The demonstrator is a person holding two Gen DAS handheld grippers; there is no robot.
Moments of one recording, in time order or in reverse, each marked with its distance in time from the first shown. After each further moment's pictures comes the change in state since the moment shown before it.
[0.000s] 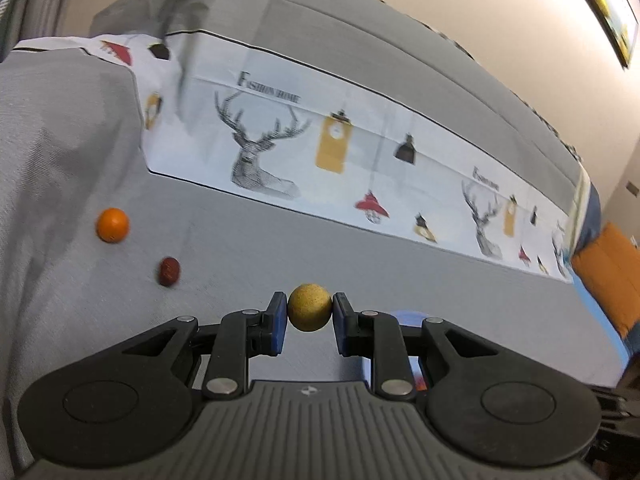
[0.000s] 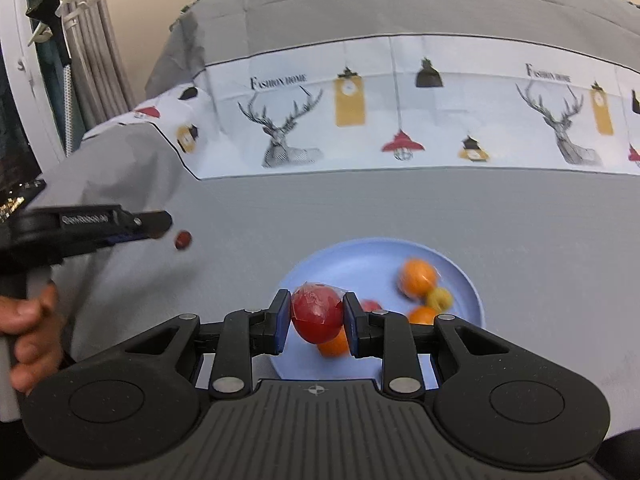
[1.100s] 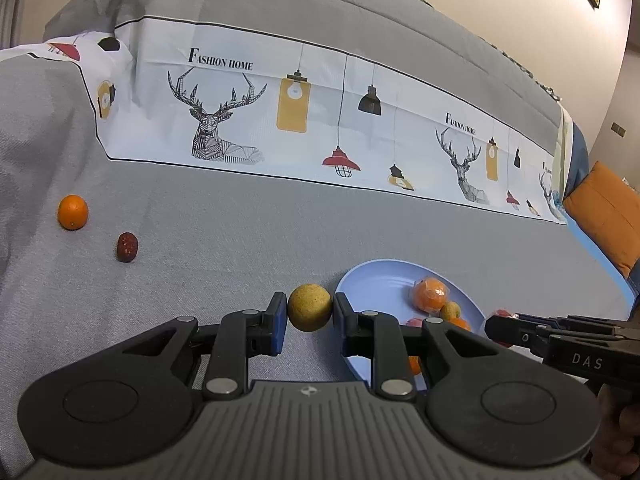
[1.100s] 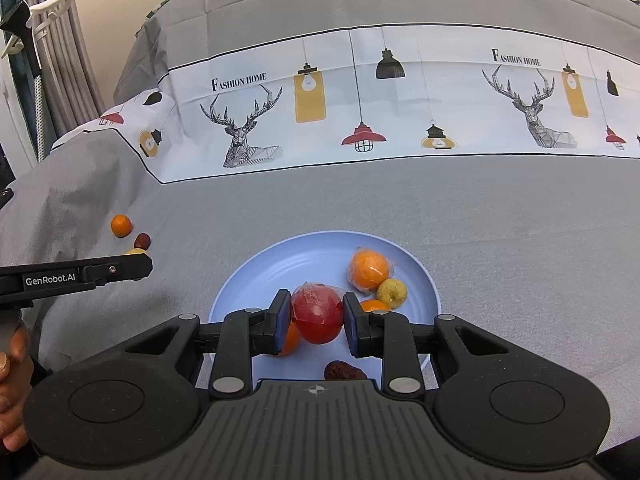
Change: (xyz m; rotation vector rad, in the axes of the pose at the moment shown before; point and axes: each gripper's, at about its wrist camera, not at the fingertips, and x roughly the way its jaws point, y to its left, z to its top) left arm 0.021 -0.030 -0.024 0.128 0.071 -0.021; right arm 0.010 -0.032 -0.005 0.051 -0.018 -0.040
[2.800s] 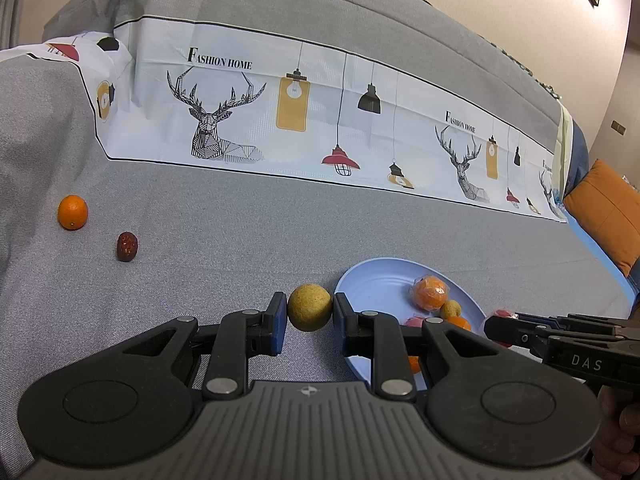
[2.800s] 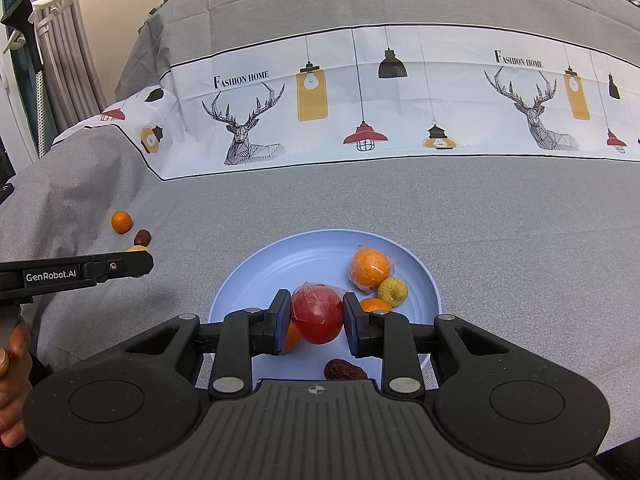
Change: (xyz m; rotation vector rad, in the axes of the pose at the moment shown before) left arm 0.000 -0.001 0.000 0.001 0.000 0.003; right arm 0.000 0.002 0.000 -0.007 0.005 0.000
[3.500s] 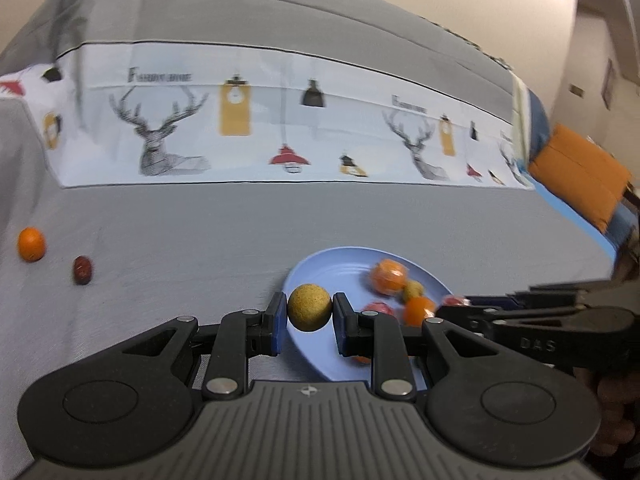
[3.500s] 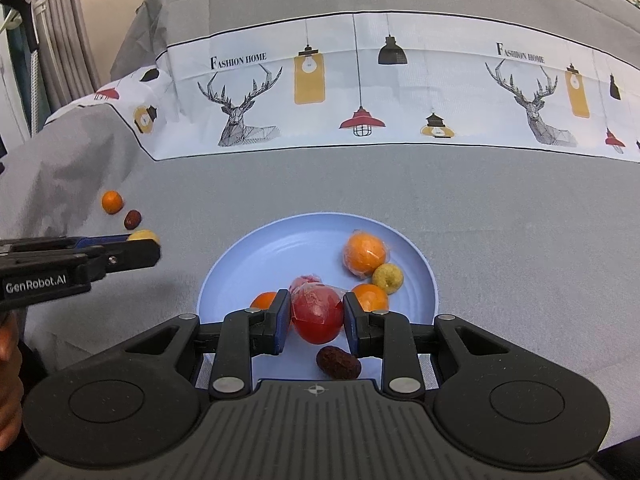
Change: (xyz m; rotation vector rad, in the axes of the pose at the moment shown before) left arm 0.003 -0.031 -0.015 0.162 -0.015 -0.097; right arm 0.008 0.004 -0.003 -0.044 0.048 -0.029
